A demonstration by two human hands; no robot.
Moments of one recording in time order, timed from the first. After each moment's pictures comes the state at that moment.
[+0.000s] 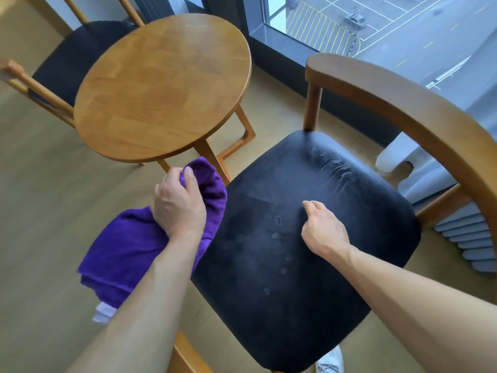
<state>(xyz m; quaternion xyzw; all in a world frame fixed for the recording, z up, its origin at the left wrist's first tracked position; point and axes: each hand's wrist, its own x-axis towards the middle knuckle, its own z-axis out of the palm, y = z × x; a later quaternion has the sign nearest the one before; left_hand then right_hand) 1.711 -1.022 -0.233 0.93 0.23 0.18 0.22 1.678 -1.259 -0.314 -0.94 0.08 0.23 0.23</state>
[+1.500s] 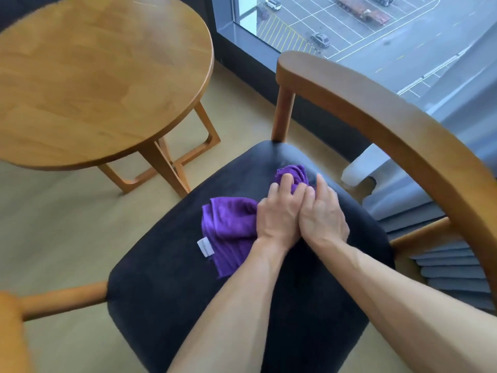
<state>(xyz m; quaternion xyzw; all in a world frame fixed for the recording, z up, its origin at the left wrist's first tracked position) 1.765 -1.224 -0.369 0.98 -0.13 0.07 0.13 1.752 -1.305 -0.335 -0.89 0.28 0.08 0.35</state>
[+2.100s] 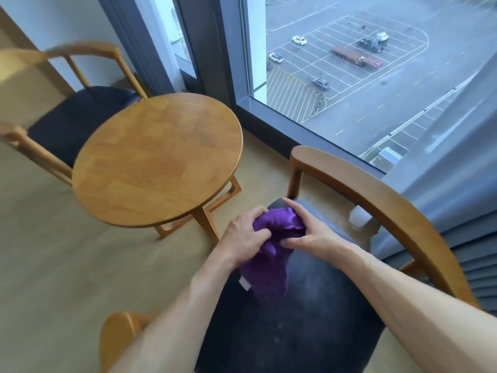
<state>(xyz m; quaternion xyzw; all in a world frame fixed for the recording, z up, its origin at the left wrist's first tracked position) 1.785 -1.088 -0.185 0.88 -0.07 -0.18 0.43 1.773 -1.285 -0.196 -0.83 0.01 0.22 0.52</state>
